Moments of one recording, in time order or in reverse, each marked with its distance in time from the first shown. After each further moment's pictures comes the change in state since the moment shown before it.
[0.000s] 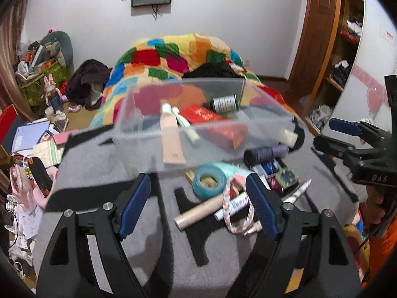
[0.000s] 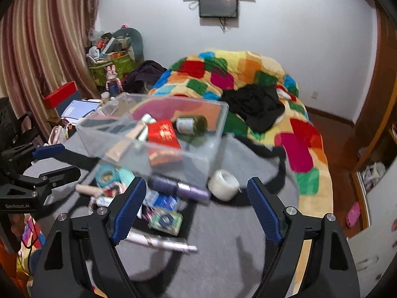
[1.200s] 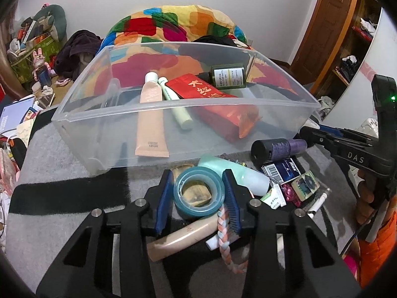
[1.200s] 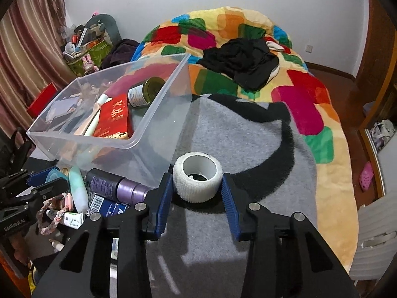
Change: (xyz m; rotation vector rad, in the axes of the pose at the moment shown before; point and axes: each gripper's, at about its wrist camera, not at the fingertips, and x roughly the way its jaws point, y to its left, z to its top) left arm 0.067 -0.004 0.005 -0.067 0.134 -0.031; right arm 0.084 -0.050 -0.004 0.159 0.176 0.014
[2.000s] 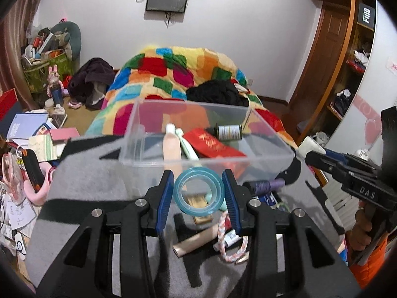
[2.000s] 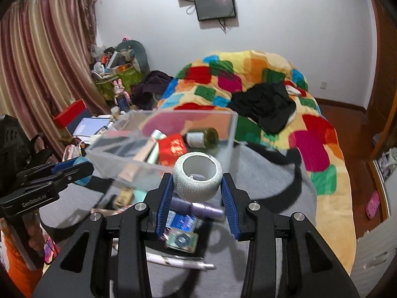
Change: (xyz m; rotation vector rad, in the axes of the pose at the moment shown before) left arm -0.083 0.018 0.014 -0.060 -0.233 -0.009; right arm -0.082 0.055 0.010 -0.092 -0.212 0.099
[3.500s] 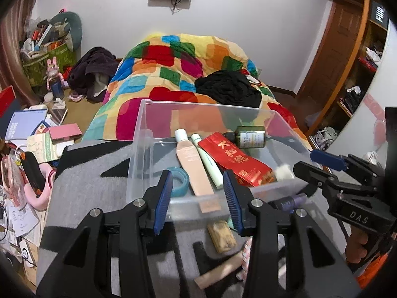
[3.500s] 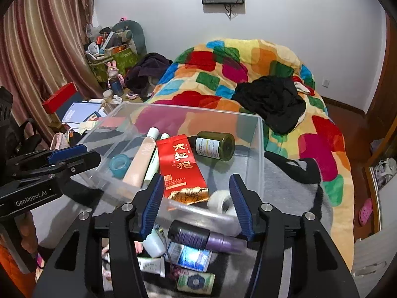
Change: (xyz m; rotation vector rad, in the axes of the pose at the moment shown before) left arm 0.042 0.020 0.029 -0.001 0.089 0.024; right arm 0.061 0.026 0.028 -0.047 0.106 -0.053
